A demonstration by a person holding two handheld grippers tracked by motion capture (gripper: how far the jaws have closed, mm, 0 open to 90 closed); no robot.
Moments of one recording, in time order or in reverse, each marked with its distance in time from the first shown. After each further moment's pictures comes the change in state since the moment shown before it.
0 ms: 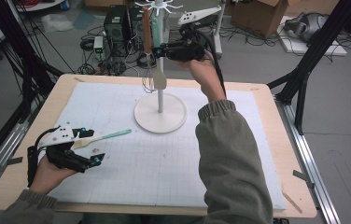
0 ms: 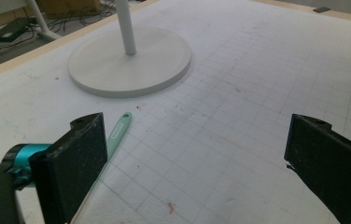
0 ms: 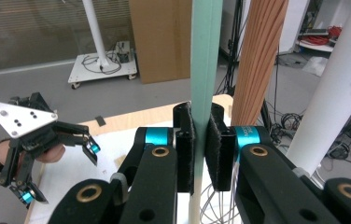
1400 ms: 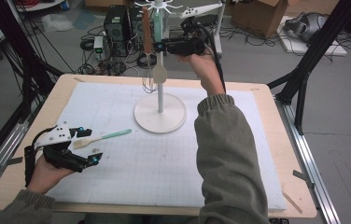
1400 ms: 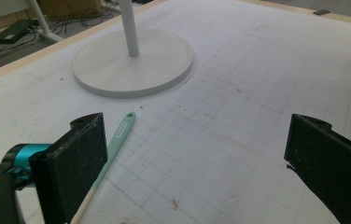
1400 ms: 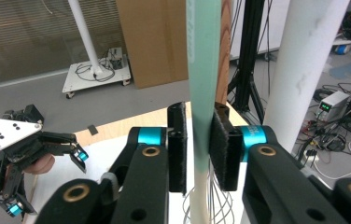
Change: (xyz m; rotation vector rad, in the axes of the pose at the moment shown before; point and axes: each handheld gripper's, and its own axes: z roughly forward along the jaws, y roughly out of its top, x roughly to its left) left arm 0.004 -0.002 -0.006 -0.014 0.001 -0.010; right arm -0.018 0.001 0.002 -0.011 -0.030 0.063
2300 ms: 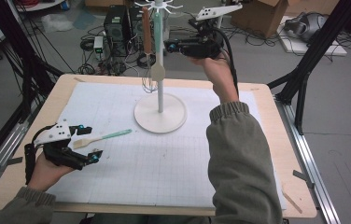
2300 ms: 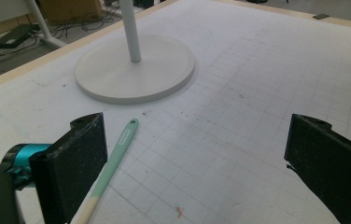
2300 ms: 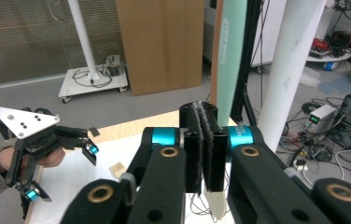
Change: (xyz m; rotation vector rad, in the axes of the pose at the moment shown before) left arm 0.002 0.006 0.001 -0.010 0.000 0.014; right arm 0.019 -0.003 -0.038 -0.049 -0.017 -0.046
